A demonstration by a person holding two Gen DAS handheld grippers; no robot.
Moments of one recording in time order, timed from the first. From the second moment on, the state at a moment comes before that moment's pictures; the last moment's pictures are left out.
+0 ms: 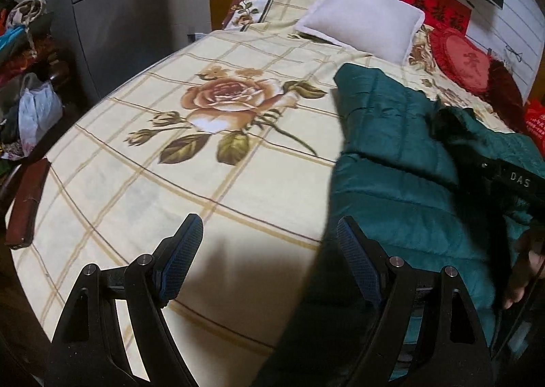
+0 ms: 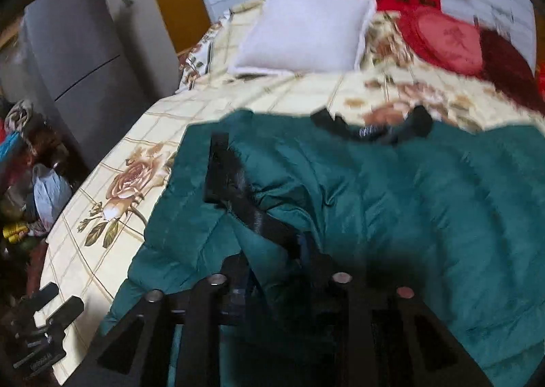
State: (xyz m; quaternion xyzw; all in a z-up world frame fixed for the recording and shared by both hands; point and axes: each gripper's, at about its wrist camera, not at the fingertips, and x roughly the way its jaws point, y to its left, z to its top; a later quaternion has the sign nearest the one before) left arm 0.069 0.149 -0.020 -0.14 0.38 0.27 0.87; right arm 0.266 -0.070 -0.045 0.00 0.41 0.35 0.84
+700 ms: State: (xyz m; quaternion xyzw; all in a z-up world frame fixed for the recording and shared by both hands) left arm 0.110 0.083 0.005 -0.17 0.35 0.07 0.92; right arm 0.202 -0.273 -0.069 -0.04 0.43 0.09 0.90
